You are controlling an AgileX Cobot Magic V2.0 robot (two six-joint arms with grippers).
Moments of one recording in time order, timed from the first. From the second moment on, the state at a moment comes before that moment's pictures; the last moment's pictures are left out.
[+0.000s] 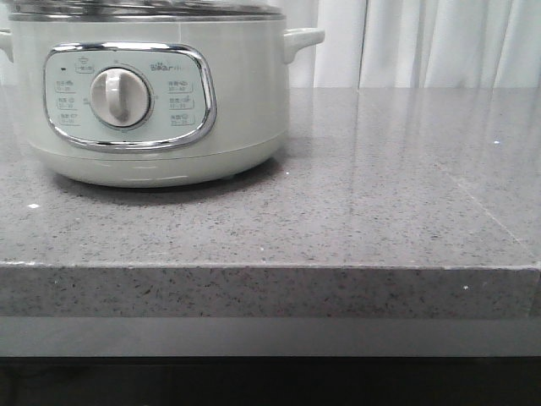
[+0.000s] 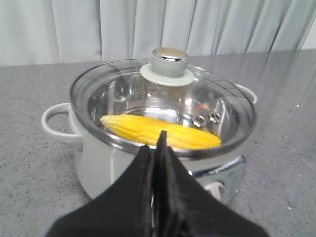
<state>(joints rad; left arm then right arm) -0.37 0.61 -0.62 -0.25 0.28 0.21 0.23 0.32 -0.37 0.28 0.29 -0.23</state>
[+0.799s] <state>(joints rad) -0.37 0.22 -0.41 -0.25 0.27 0.21 0.23 0.32 -0.37 0.28 0.29 -0.23</state>
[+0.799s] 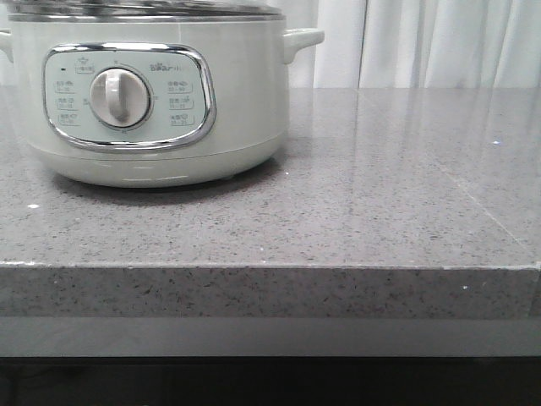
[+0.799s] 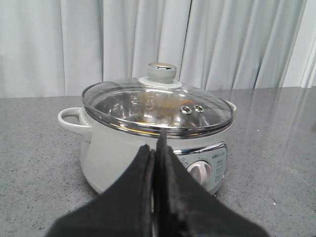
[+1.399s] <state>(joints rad) -0.31 0.18 -0.33 -0.19 0.26 0.20 0.23 0.32 -0.37 0.28 0.29 -0.23</state>
